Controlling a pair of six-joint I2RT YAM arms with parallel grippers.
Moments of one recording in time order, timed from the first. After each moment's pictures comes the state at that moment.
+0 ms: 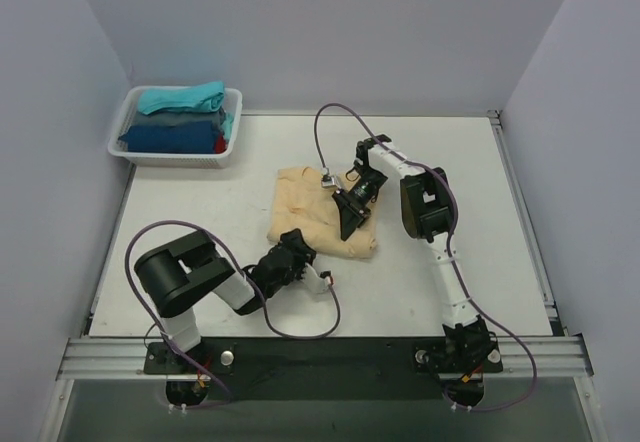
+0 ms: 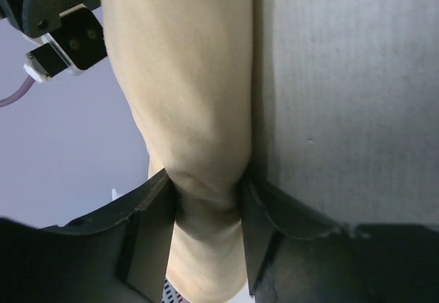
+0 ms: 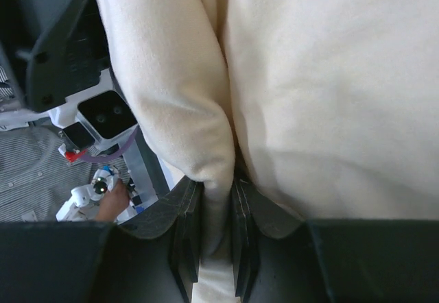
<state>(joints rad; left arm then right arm) -0.92 1.75 0.35 0.95 -0.29 1.33 0.39 2.60 2.11 -1.58 -0.88 -0.75</state>
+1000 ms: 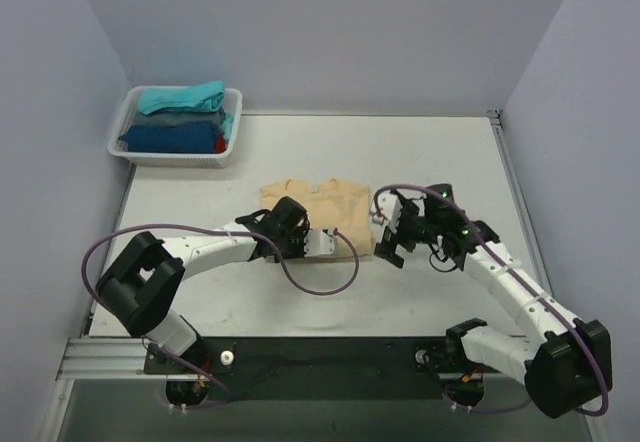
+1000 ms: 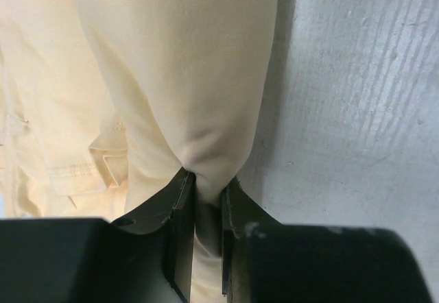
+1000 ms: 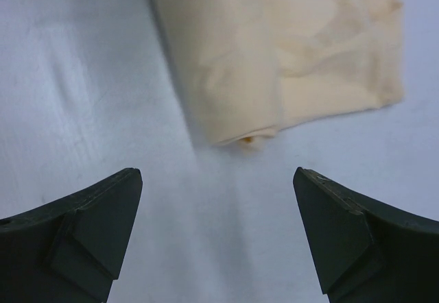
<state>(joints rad) -0.78 1.57 0.87 -0.32 0.07 0.79 0.34 1.06 0.76 -0.45 -0.56 -0.75</state>
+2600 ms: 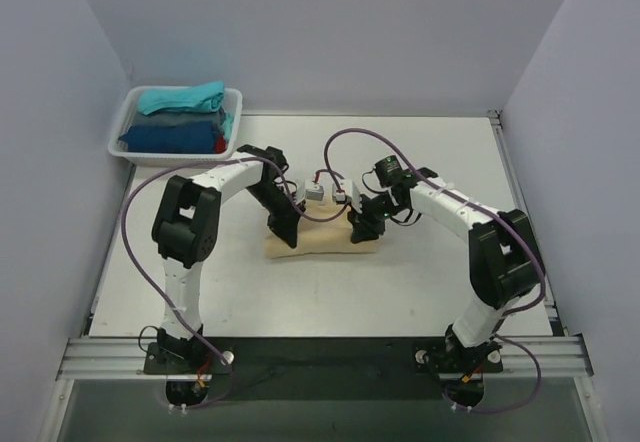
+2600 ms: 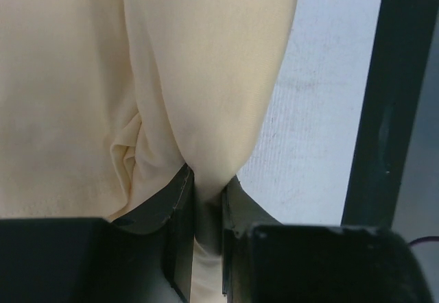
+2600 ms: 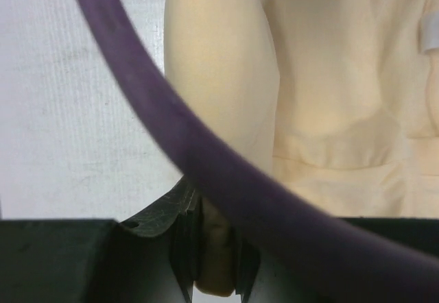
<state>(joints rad) -0.44 2.07 1.54 -1.14 0.79 0.92 0.45 1.67 1.10 -0.64 -0.68 -0.91</state>
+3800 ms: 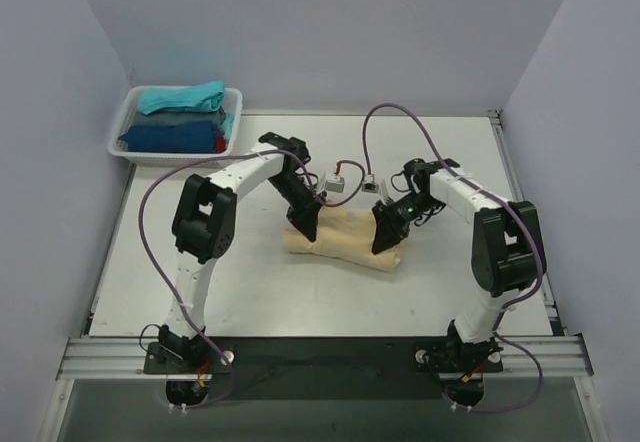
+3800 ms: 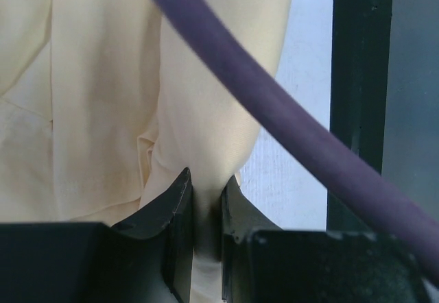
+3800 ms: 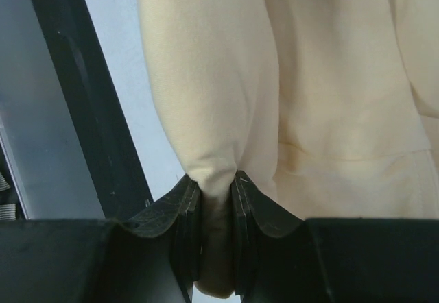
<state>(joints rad) -0.52 2.22 1.85 -1.35 0.88 0.95 0.26 1.77 1.17 -1.01 -0.86 -0.73</state>
